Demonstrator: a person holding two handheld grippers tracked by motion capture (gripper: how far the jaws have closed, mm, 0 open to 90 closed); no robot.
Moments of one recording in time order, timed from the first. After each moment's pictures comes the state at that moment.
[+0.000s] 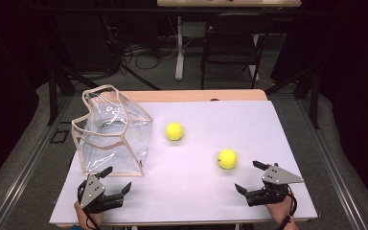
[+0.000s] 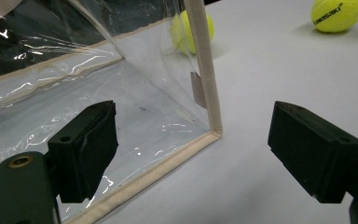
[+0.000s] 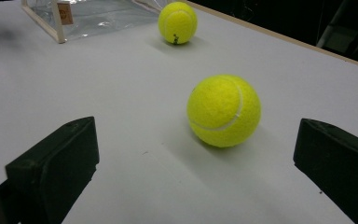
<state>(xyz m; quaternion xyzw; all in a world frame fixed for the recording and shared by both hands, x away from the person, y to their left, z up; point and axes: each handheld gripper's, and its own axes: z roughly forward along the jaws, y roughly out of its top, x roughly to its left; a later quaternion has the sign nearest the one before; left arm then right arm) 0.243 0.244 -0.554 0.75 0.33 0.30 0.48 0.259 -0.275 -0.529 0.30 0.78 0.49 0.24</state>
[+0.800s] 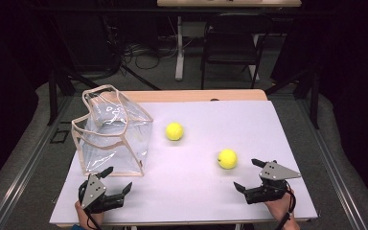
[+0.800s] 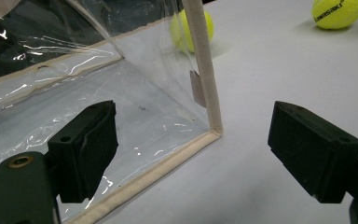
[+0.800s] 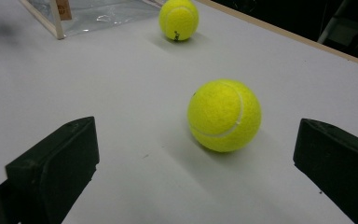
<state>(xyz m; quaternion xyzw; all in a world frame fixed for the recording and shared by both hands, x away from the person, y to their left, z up) 0.243 0.242 -0.555 0.75 0.33 0.30 0.48 0.263 -0.269 -0.517 0.30 0.79 0.47 0.23</state>
